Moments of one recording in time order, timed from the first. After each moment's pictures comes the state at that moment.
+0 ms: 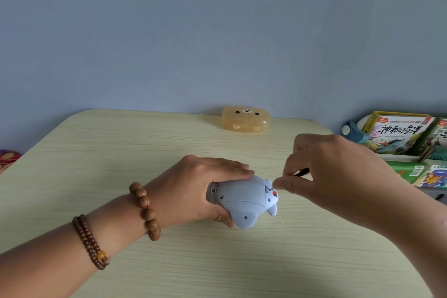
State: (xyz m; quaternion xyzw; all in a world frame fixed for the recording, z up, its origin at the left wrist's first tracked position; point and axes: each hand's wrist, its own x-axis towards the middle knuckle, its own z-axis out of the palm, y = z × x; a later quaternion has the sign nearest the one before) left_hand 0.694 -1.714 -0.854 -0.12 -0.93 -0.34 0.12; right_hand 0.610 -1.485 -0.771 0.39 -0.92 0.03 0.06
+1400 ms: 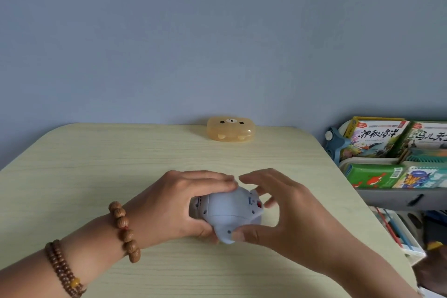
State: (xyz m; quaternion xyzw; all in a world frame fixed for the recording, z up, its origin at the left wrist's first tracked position) left_hand 0.694 -1.717 -0.856 -0.14 -0.93 -0.32 0.11; right_hand 0.614 -1.479 -0.841 0.42 -0.85 0.32 -0.05
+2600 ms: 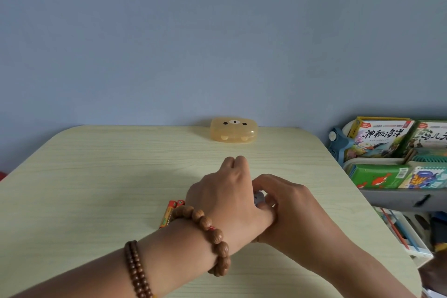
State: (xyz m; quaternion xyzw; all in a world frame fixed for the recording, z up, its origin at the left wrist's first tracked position) left_hand 0.681 -1.616 -0.812 0.13 -0.97 -0.17 0.10; right_hand 0.621 -1.488 -0.838 0.42 -0.84 0.35 -0.03
